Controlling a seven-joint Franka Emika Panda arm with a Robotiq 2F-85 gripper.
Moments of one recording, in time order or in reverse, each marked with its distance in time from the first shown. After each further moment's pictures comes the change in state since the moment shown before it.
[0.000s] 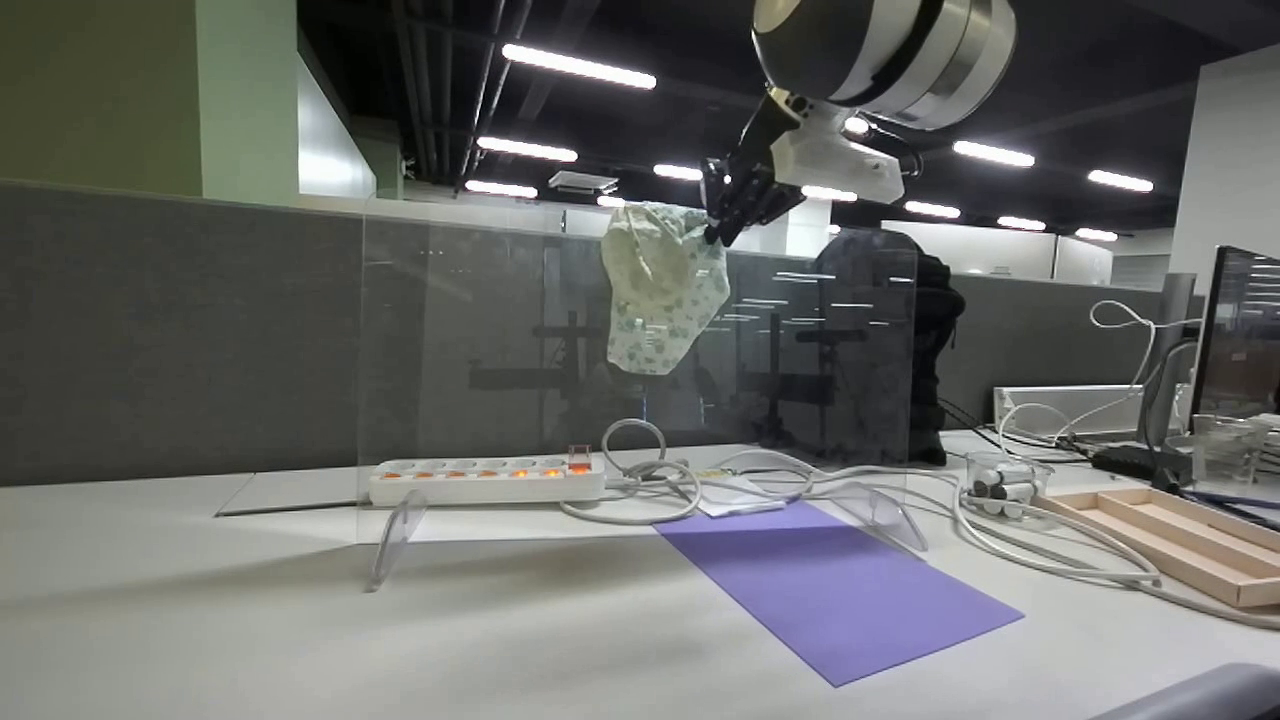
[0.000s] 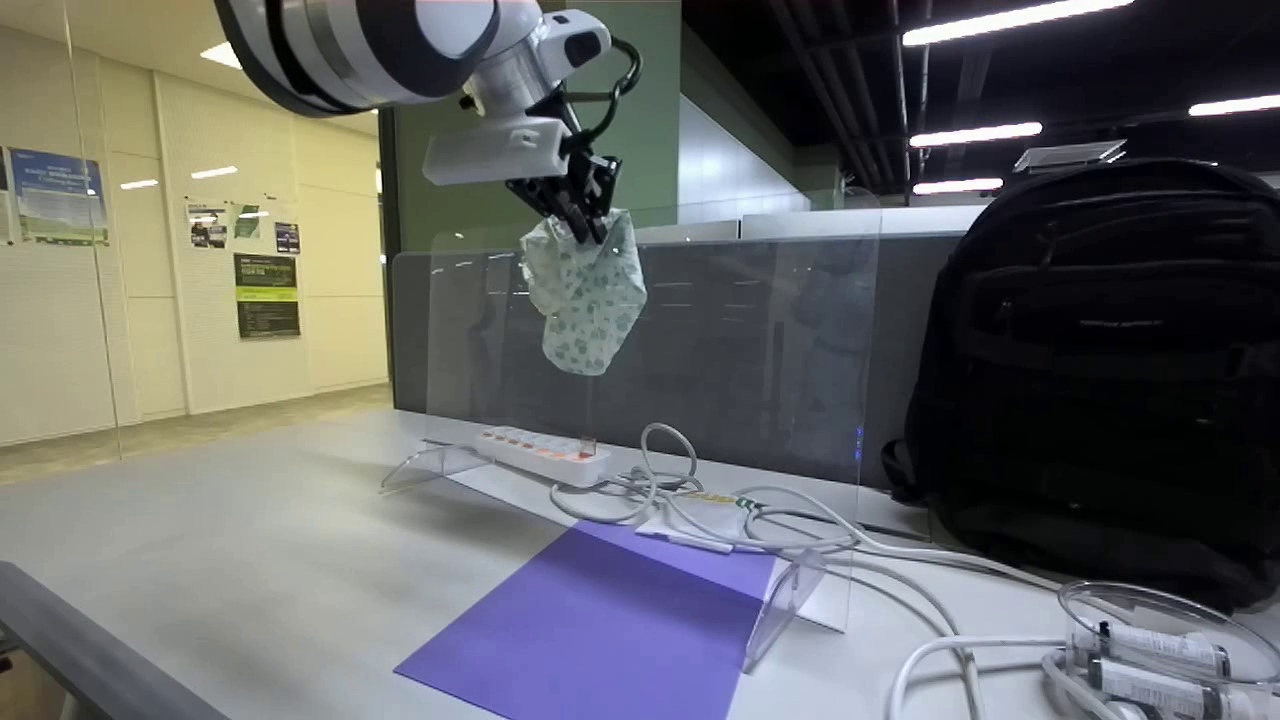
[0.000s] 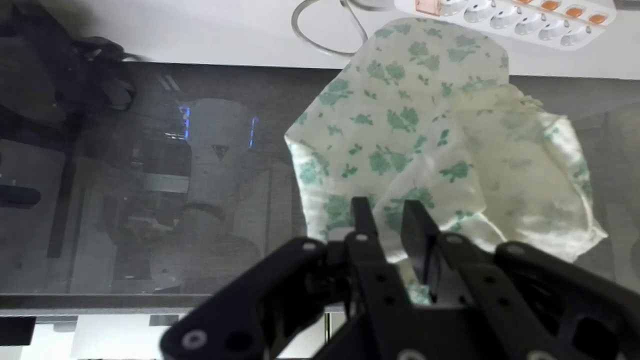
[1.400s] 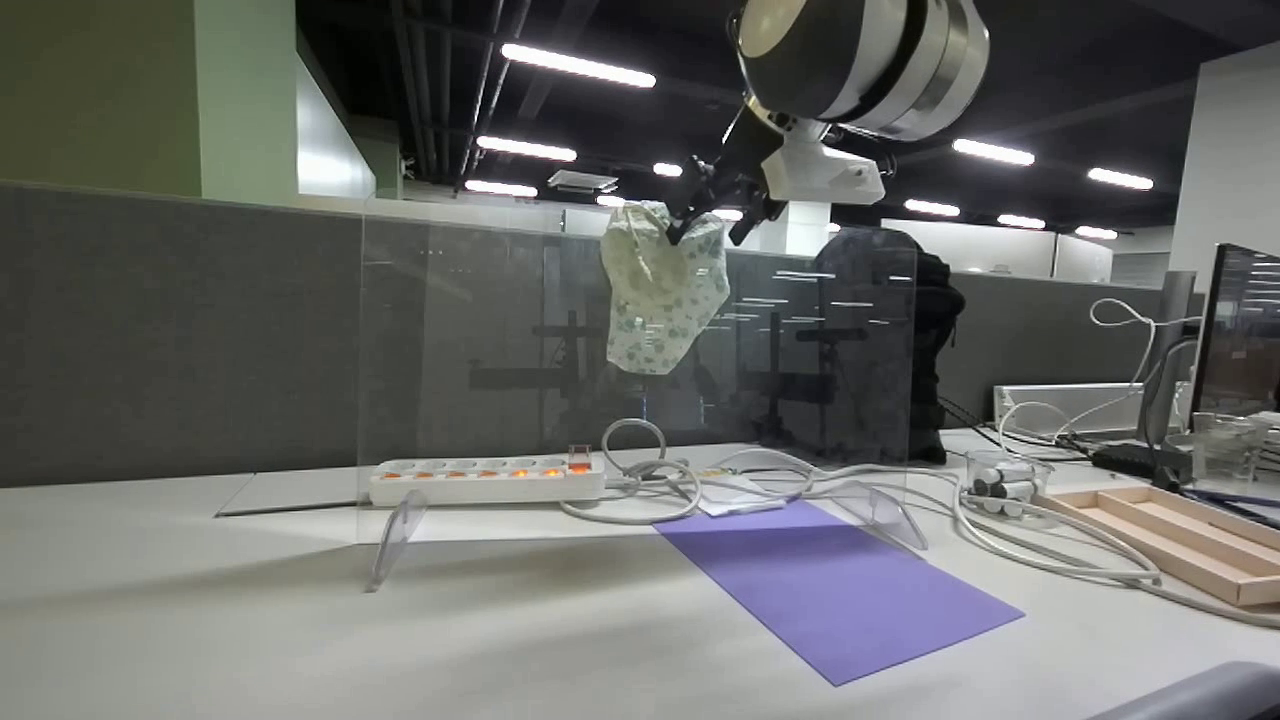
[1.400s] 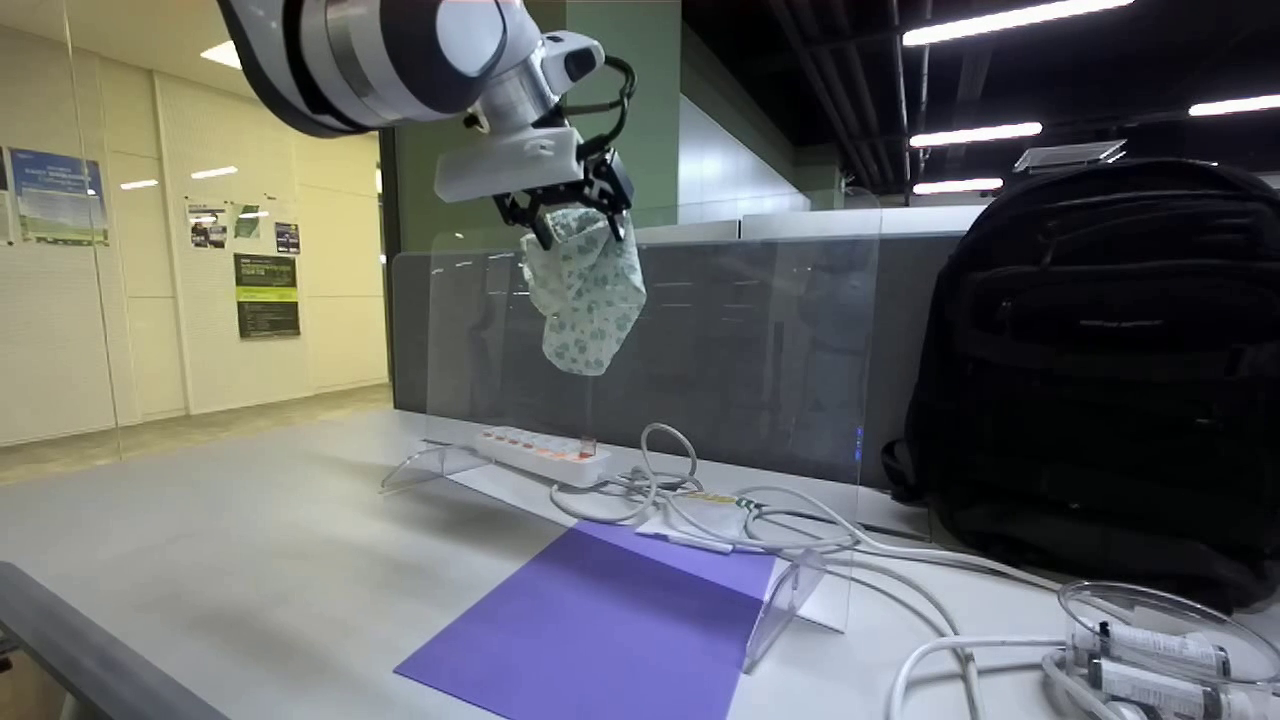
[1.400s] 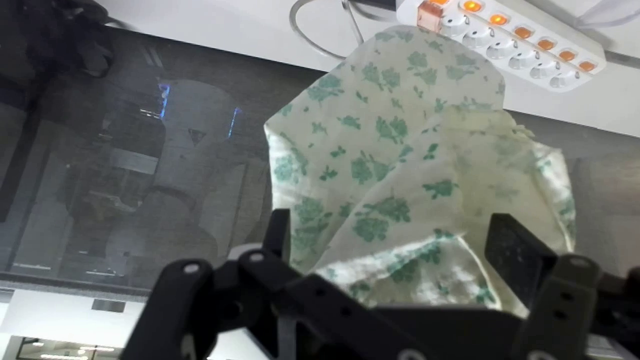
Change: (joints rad) arm 0.185 0.051 -0.177 0.040 -0.077 0.003 -0.075
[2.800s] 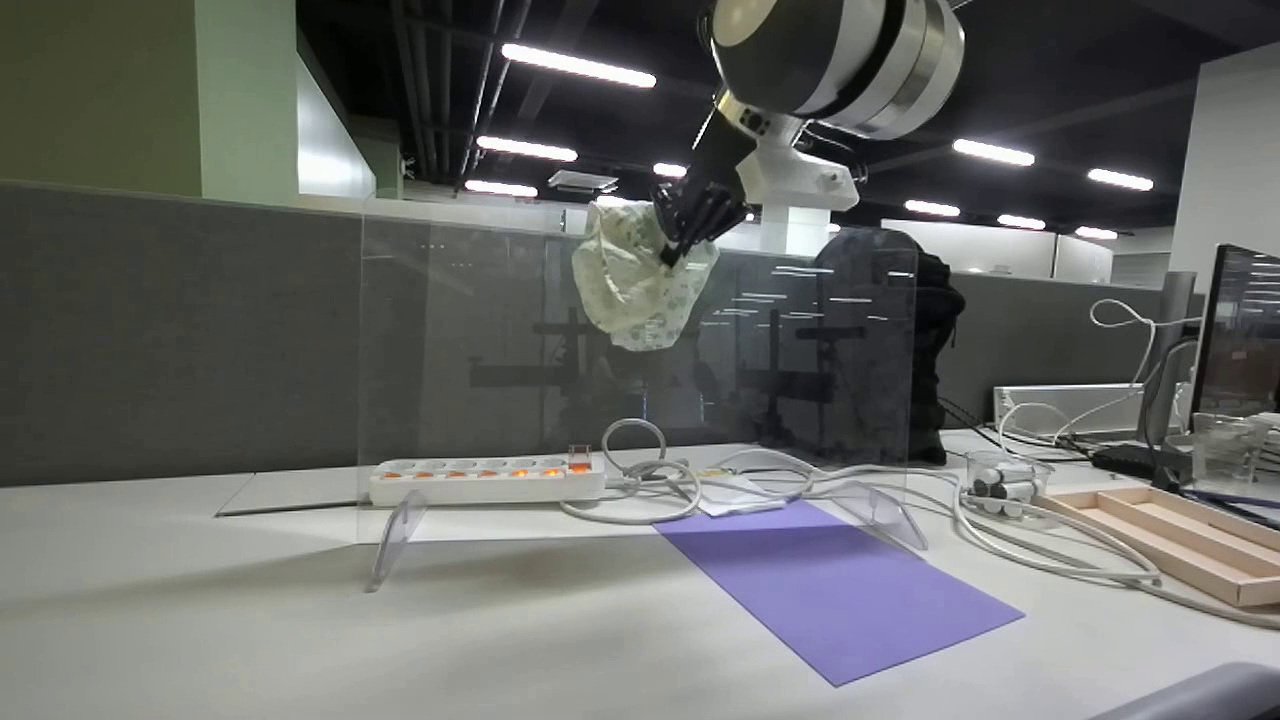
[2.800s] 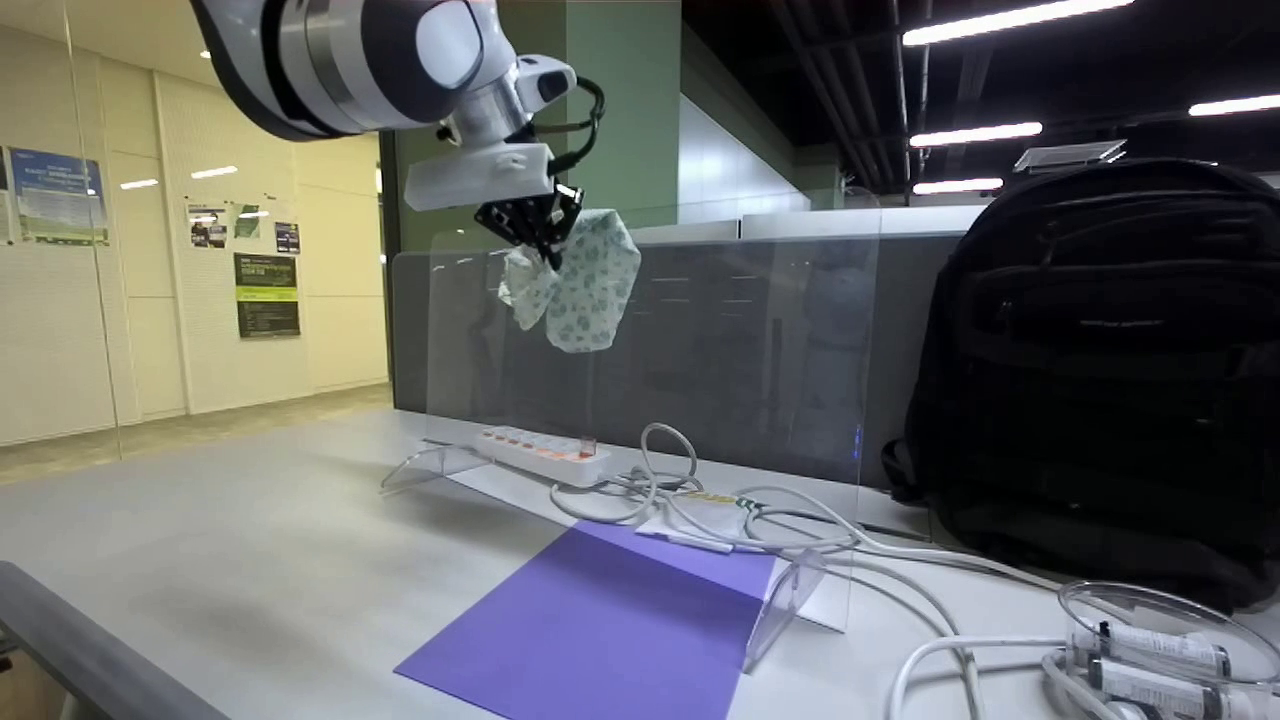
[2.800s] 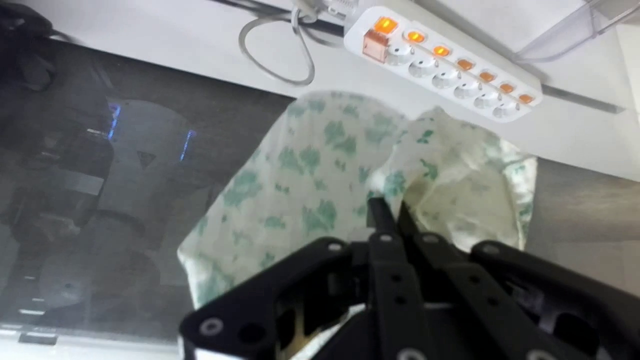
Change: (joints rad) arm 0.159 -0.004 -0.090 -0.004 -0.001 -0.062 -0.001
